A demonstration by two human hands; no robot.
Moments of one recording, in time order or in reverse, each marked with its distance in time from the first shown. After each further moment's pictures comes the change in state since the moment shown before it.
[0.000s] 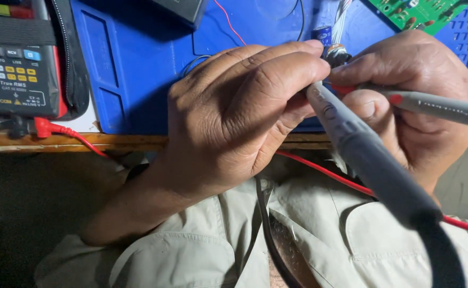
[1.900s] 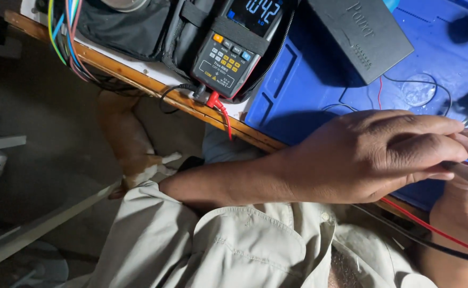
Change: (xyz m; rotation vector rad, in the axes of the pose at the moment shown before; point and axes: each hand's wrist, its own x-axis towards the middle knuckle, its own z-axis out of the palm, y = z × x) left_hand -0.028 -0.024 0.050 0.042 0.153 -0.039; right_hand -0.034 0.048 0.013 0.079 -0.061 0.016
